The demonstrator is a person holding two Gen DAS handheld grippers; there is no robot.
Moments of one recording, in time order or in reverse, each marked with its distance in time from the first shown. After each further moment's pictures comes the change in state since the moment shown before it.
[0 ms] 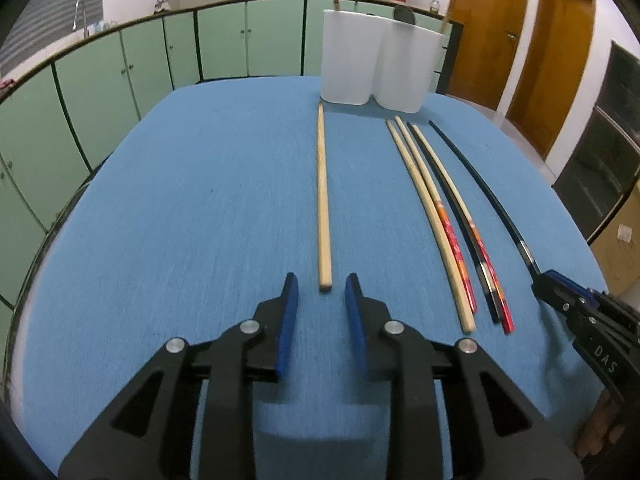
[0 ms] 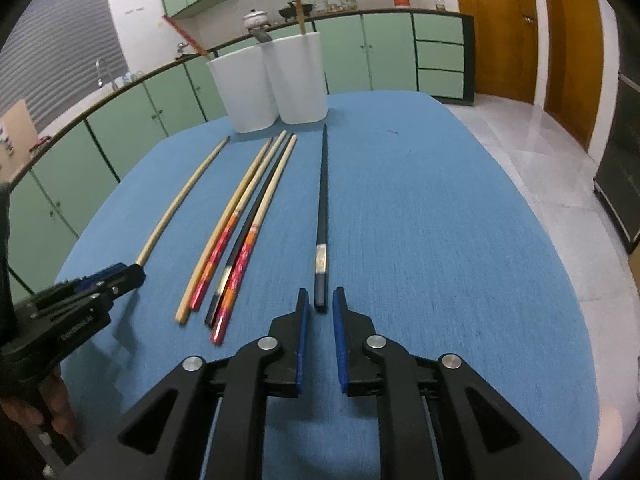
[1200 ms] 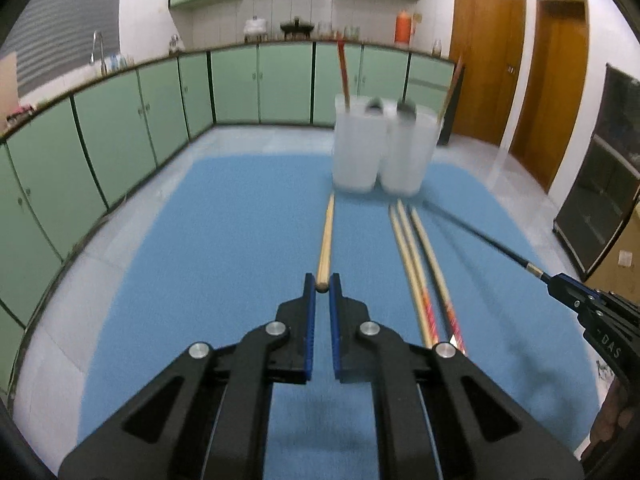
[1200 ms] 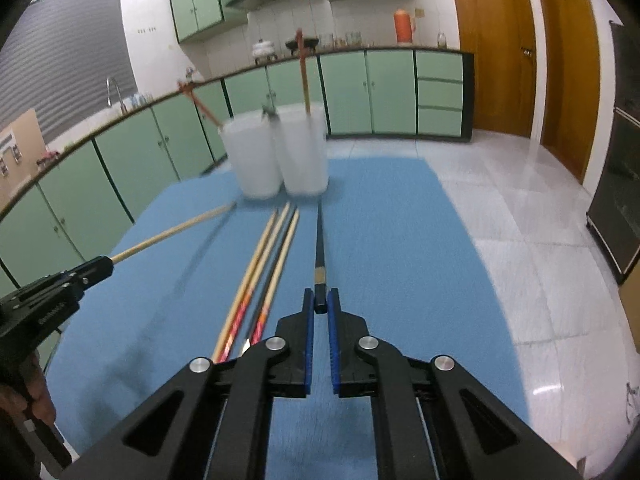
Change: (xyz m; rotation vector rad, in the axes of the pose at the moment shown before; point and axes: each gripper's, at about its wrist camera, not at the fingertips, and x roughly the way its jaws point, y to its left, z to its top) left arm -0.070 0.010 0.056 -0.007 -0.184 0.036; right arm -0.052 -0.003 0.059 -0.020 -0.129 -0.005
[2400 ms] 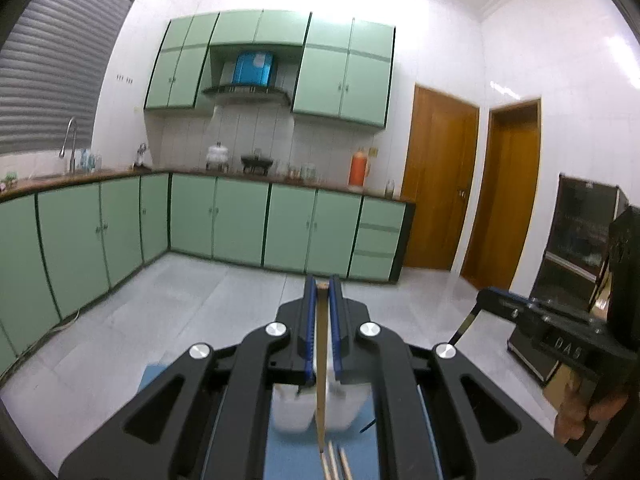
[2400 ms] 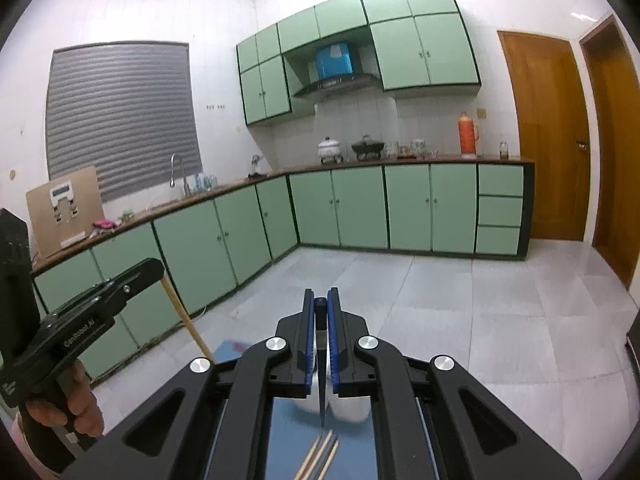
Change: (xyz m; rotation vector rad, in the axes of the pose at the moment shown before) left arm -0.052 -0.032 0.220 -0.026 -0.463 -0.196; right arm -0.047 0.024 0.251 -0.126 -0.325 0.211
